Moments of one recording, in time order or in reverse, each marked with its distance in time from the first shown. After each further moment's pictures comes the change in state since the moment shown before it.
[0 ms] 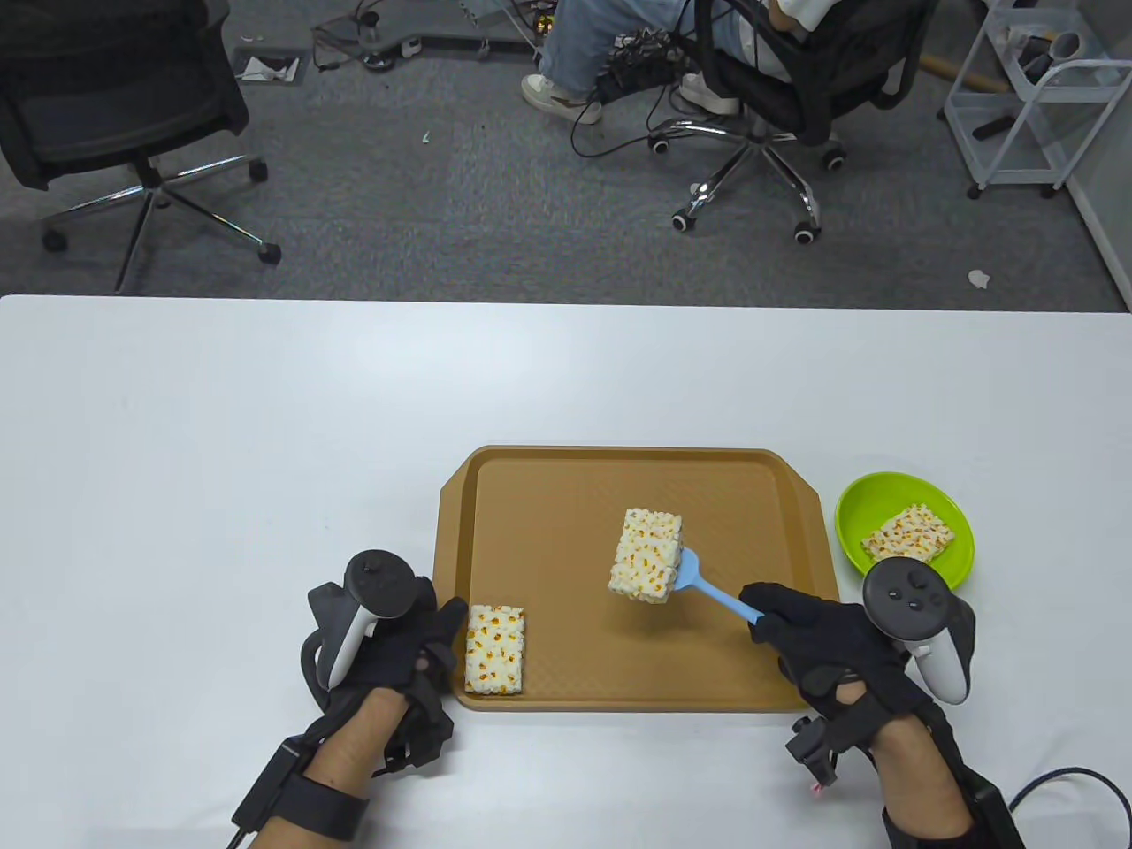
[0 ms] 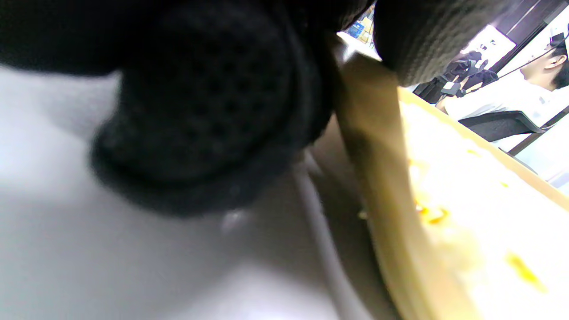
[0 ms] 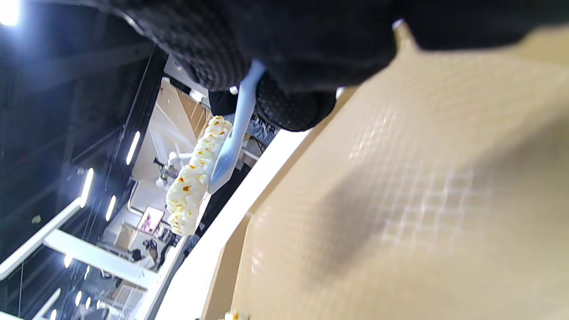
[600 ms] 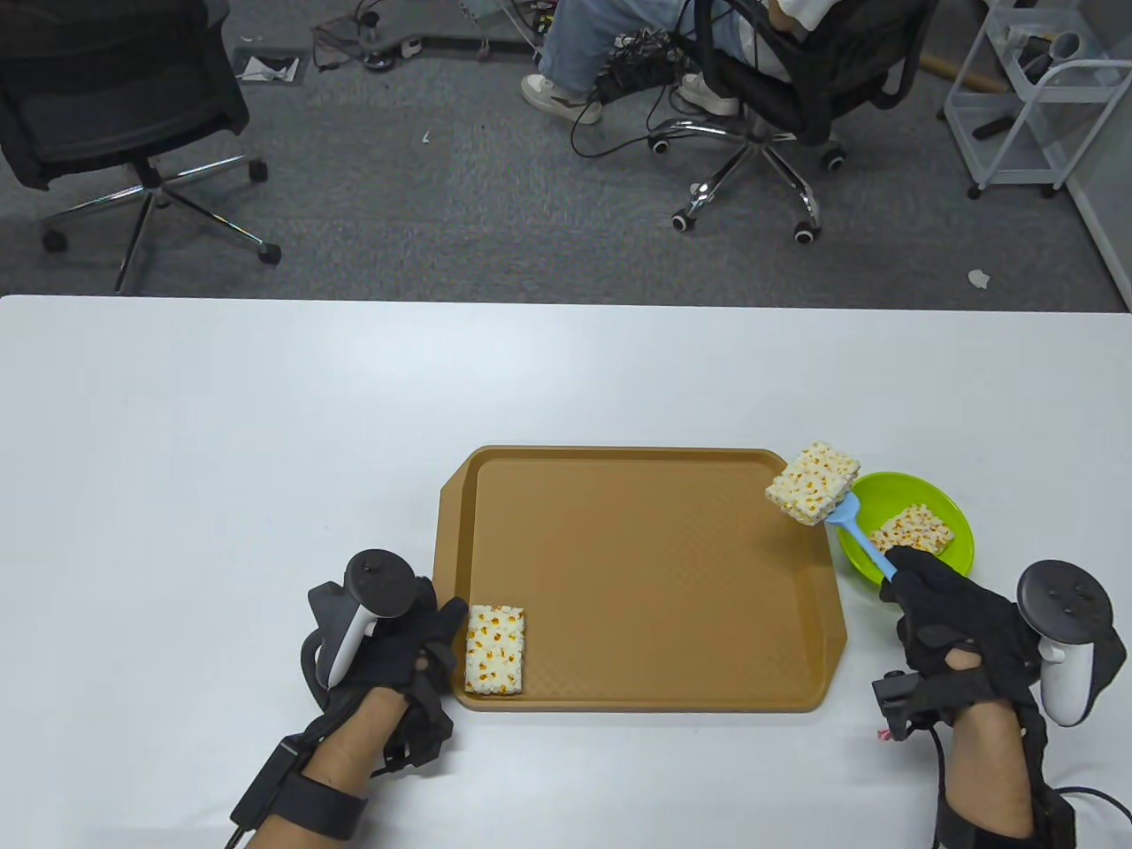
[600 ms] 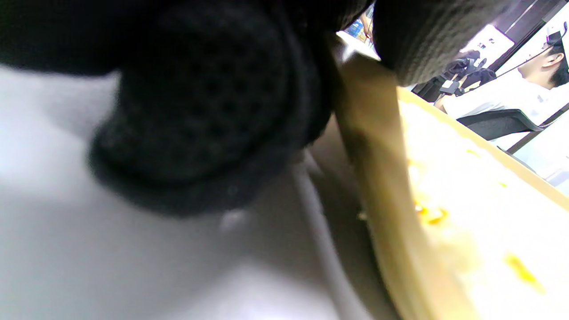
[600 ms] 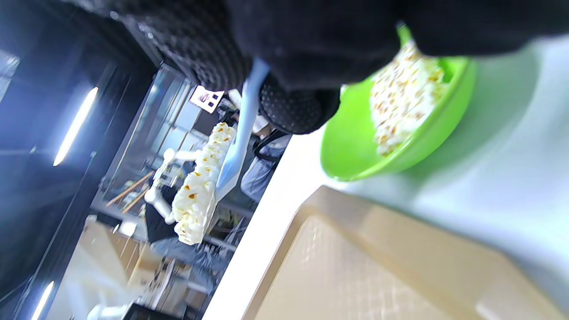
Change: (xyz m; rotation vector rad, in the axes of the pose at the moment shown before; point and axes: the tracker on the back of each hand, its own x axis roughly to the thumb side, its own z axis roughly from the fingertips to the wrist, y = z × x) left_hand 0.000 0.001 -0.001 -0.005 -0.004 -0.002; right_hand -0.054 -0.093 0.022 -0.430 0.303 -0.148
